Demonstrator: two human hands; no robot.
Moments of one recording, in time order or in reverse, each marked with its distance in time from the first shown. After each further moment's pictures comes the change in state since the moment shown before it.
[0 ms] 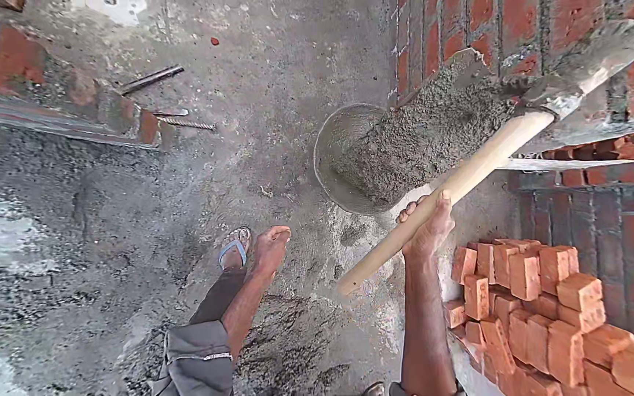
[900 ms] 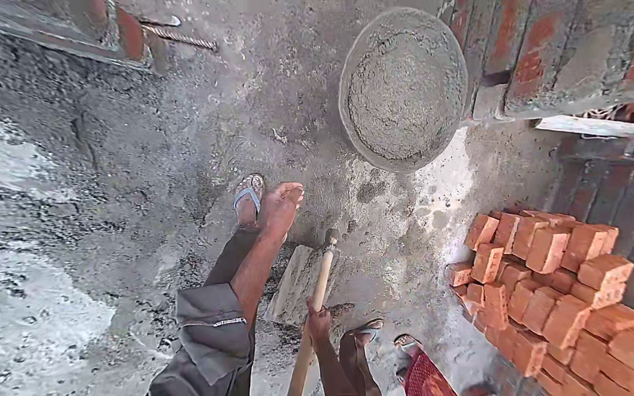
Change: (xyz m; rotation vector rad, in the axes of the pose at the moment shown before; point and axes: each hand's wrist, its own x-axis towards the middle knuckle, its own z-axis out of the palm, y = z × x) left_hand -0.017 -0.004 -0.006 -0.059 0.052 -0.052; right_hand -0.410 0.265 -0.159 -0.840 -0.280 1.261
